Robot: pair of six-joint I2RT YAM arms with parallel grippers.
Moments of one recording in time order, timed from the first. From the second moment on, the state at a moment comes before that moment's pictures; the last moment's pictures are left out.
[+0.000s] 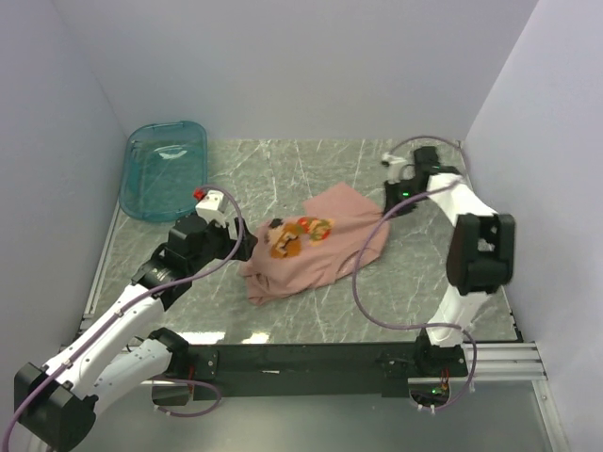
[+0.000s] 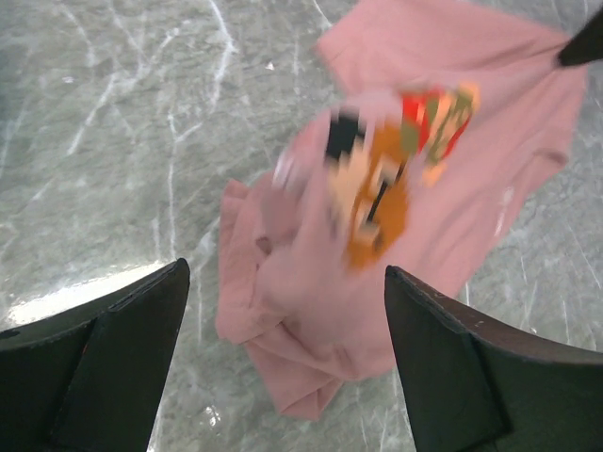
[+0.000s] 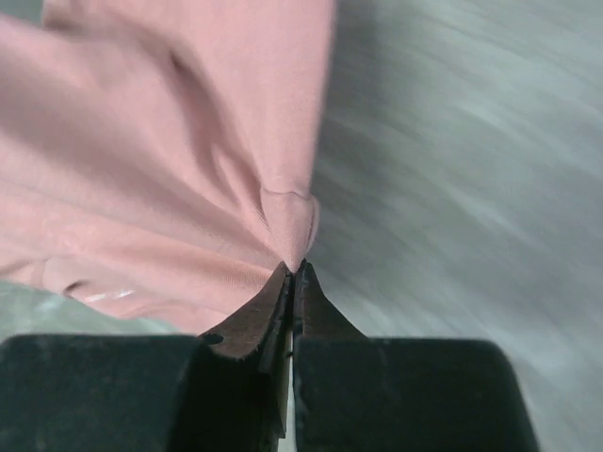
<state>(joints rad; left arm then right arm) -0.51 0.83 0.65 -0.23 -0.03 -0.33 0.05 1.85 1.37 -0.71 -0.48 -0.32</state>
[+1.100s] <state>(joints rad) -0.50 1.97 1.32 -0.33 0.26 -0.20 -0.30 1.69 1.22 -0.65 -0.36 -0.40</state>
